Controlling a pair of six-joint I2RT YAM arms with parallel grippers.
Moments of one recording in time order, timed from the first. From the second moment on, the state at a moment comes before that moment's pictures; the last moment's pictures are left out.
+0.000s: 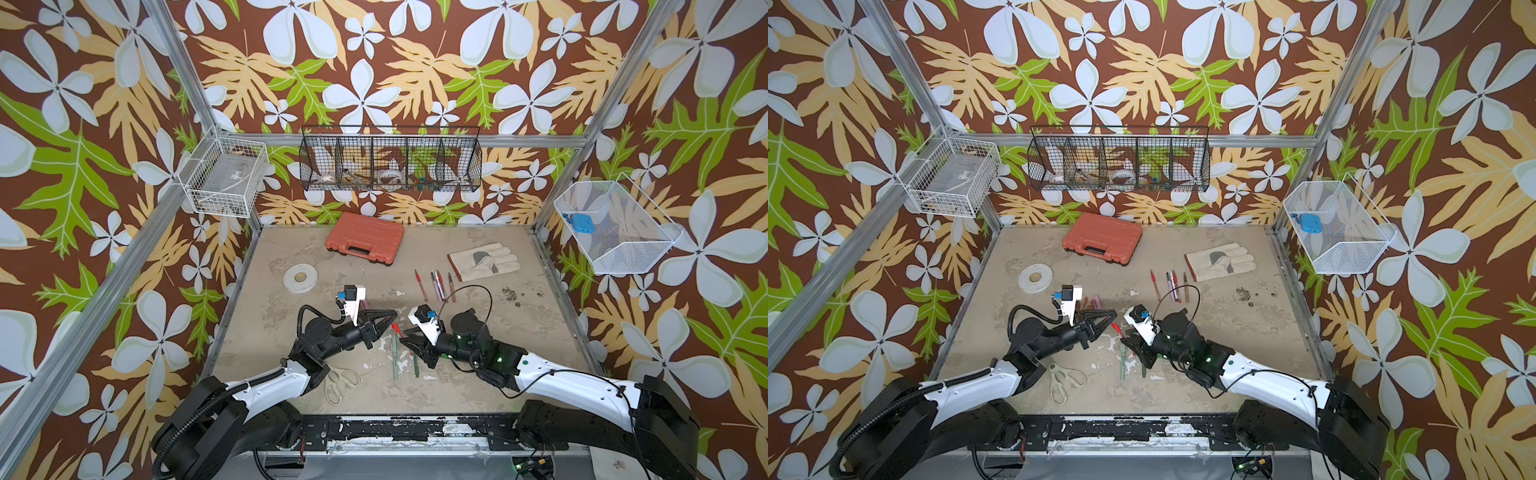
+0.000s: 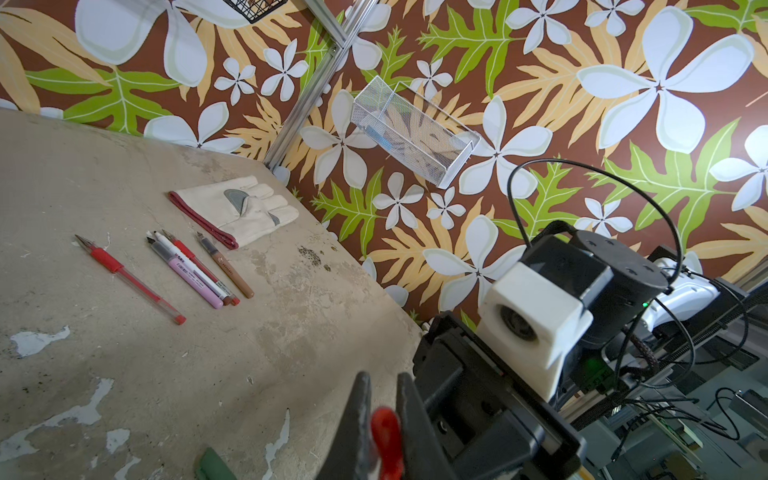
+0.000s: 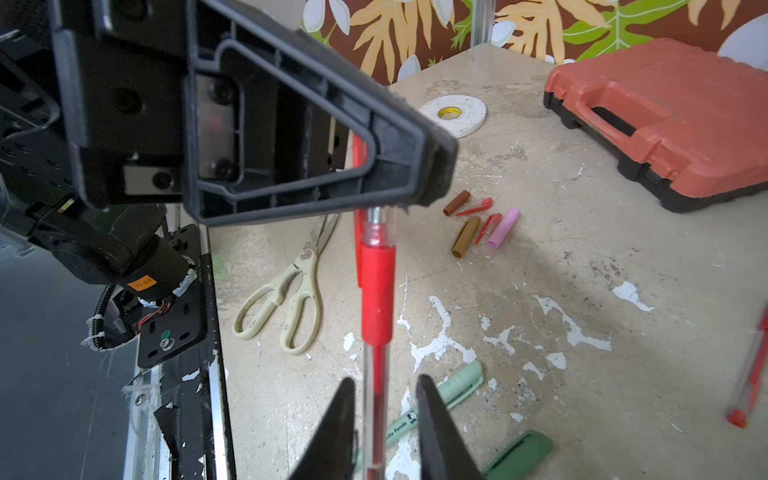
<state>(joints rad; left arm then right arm) -0.62 1.15 0.29 0.99 0.48 -0.72 0.90 1.11 0.55 0.16 -0.22 0.08</state>
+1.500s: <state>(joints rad) -0.64 1.25 0.24 1.30 0.71 -0.70 0.88 1.13 0.55 0.19 -0.48 0.07</state>
